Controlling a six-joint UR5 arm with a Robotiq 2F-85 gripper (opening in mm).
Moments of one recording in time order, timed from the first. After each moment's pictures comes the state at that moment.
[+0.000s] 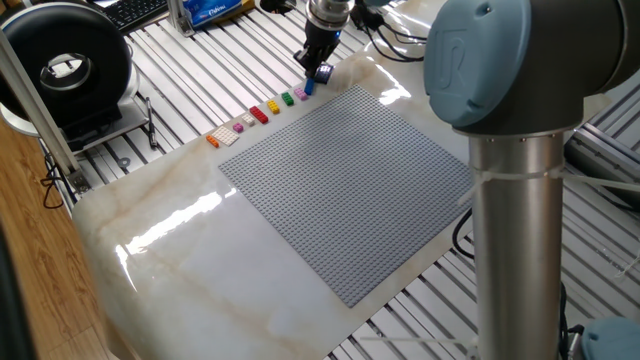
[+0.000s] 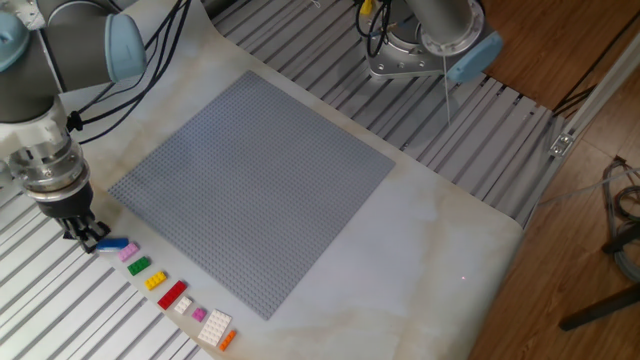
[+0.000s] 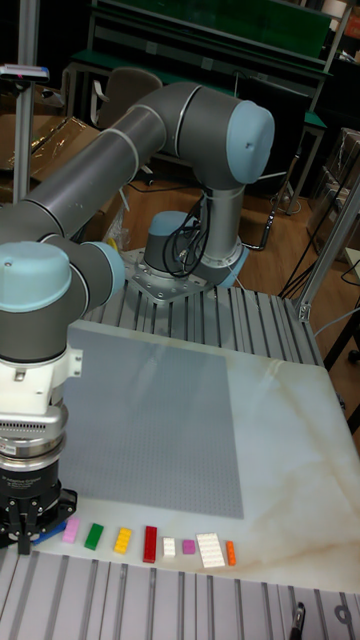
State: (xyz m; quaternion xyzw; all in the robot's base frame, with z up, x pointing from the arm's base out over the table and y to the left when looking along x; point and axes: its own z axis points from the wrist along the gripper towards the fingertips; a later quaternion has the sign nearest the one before) arm 0.770 -0.146 0.001 -0.04 0.99 0.04 0.10
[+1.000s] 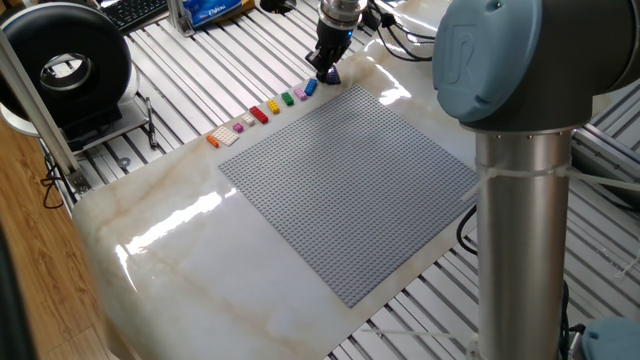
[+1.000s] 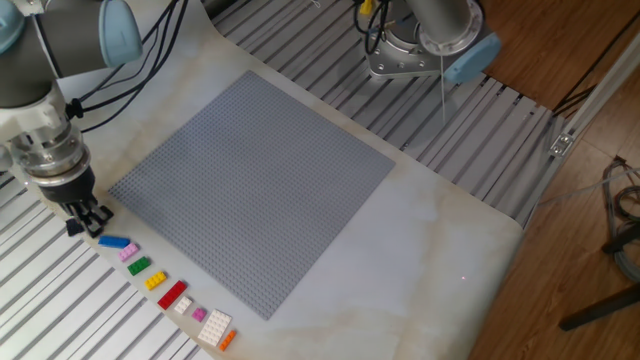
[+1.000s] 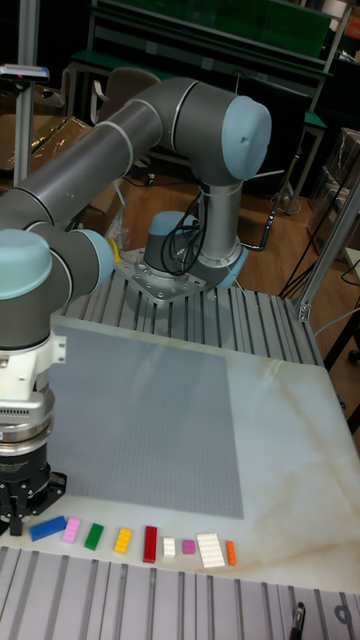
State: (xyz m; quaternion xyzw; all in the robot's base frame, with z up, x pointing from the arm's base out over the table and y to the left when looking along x) arm 0.749 -0.164 0.002 -0.05 0.99 0.05 0.09
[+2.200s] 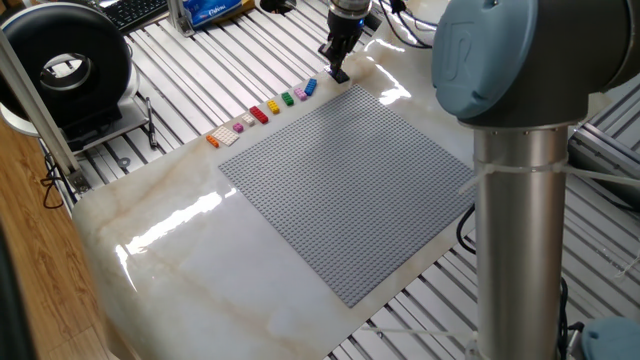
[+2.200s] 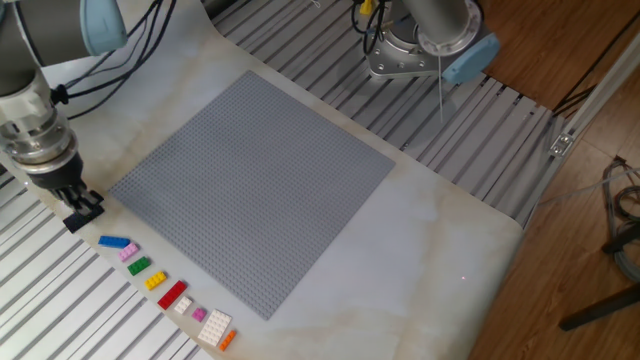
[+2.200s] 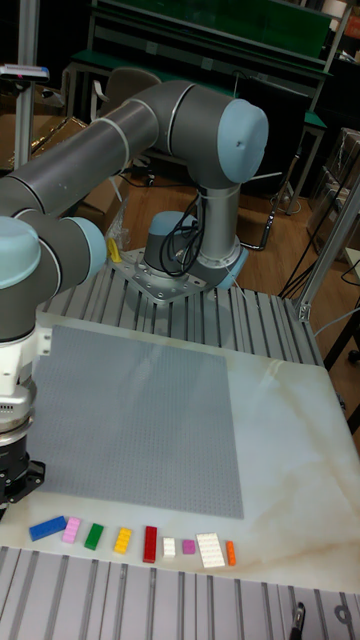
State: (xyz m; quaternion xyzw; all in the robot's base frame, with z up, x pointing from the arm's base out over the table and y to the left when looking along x) arm 0.747 -0.205 0.014 -0.08 0.99 0.00 0.07
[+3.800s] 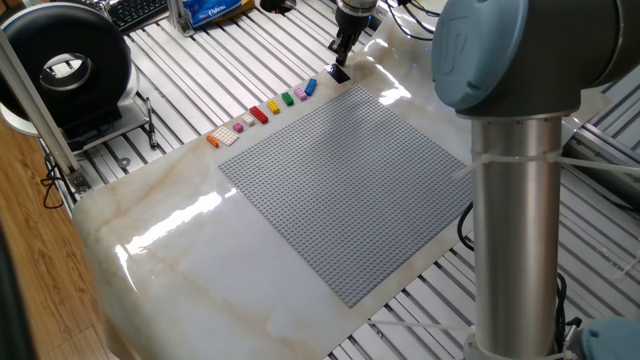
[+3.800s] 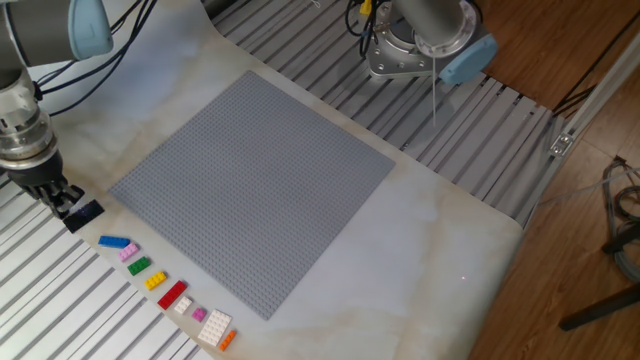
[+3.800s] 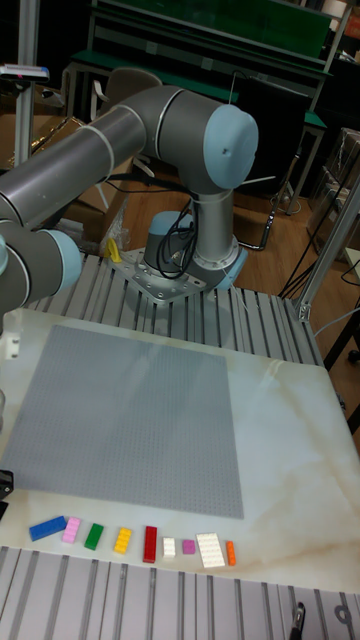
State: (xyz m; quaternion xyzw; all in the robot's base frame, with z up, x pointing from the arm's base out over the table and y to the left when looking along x) arm 0.764 -0.232 0.001 -0.14 0.99 0.00 0.10
